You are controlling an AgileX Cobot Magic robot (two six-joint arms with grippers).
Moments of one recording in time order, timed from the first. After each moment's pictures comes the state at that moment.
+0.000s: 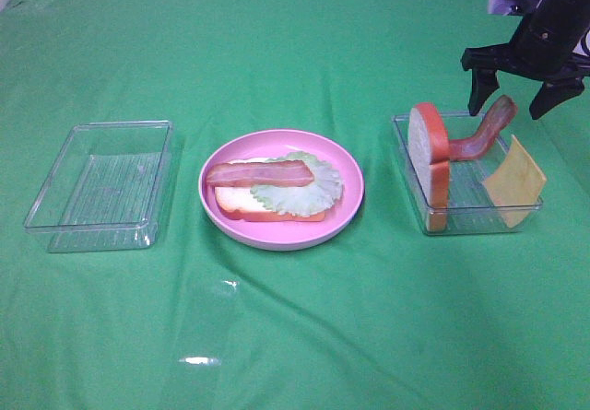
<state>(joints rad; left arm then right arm) 0.04 0.00 -0.52 0.01 1.08 -0.02 -0.02 2.26 -1.88 0.11 1.04 -0.02</state>
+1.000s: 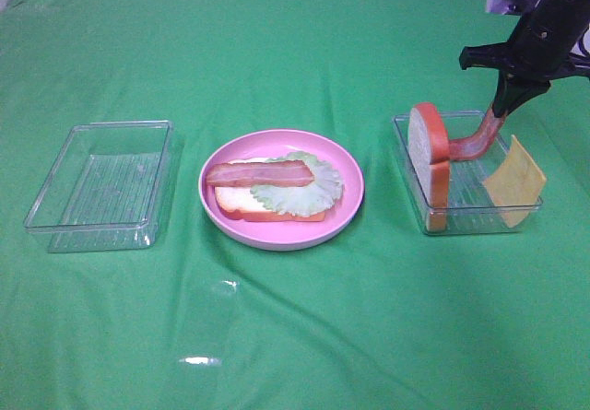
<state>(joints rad) 0.04 0.00 -0.52 0.01 1.08 -0.02 -0.02 2.25 -1.88 0.13 1.04 -0.04</state>
